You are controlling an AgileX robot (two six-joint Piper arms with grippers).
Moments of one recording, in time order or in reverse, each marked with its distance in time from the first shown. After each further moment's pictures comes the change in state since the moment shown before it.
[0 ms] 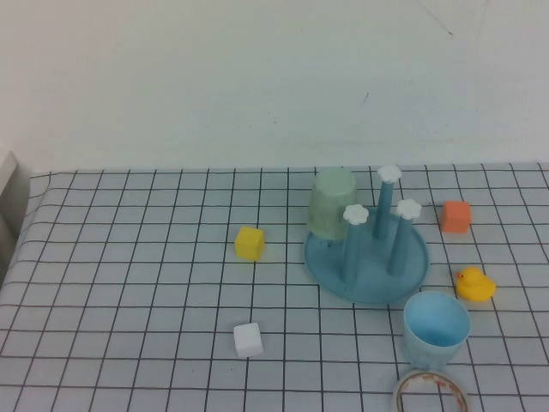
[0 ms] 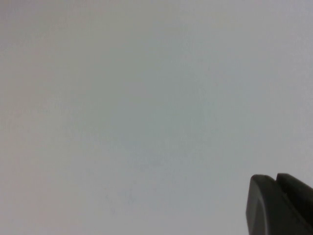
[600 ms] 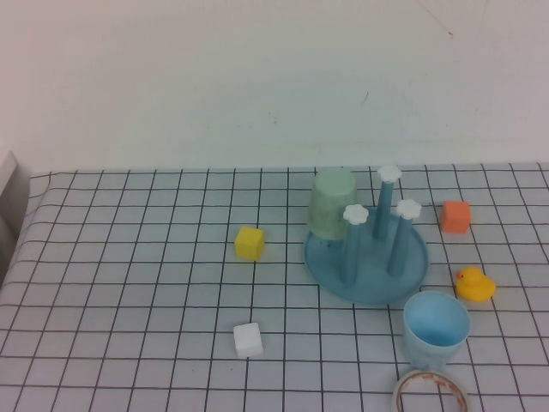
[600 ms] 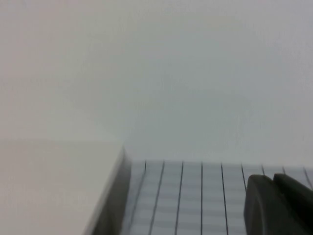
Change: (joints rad) right arm 0.000 0.210 -0.483 0.182 0.615 -0.329; left arm 0.000 0.264 -0.545 -0.043 1.110 -0.356
